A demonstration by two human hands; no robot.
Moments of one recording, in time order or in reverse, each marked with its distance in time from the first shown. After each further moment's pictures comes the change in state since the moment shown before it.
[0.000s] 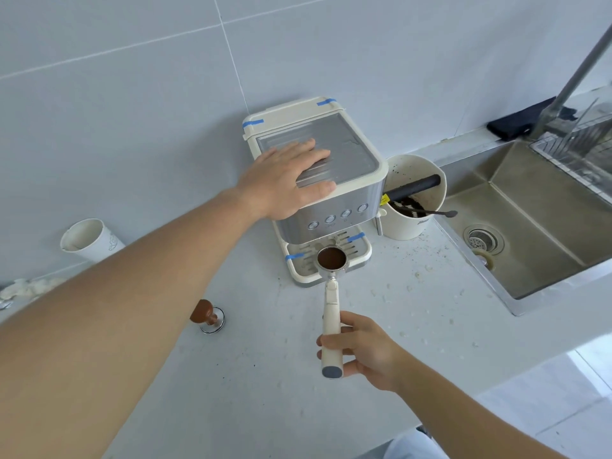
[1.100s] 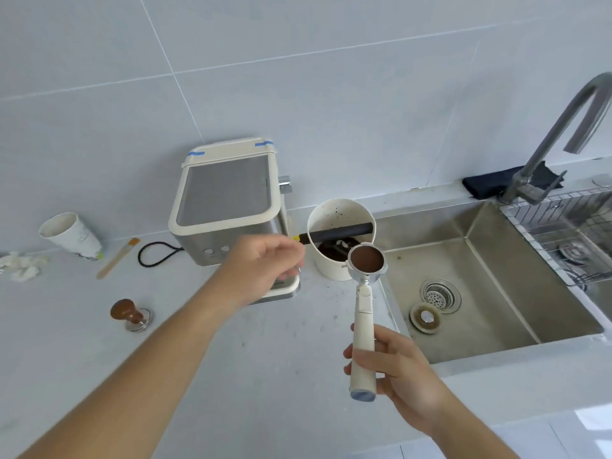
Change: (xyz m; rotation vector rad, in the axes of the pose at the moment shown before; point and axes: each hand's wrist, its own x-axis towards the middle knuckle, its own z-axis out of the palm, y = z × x) left_hand -0.005 0.198 0.046 -1.062 0.240 -0.526; right_hand -0.112 -0.087 -0.215 -0.061 -0.077 -0.199
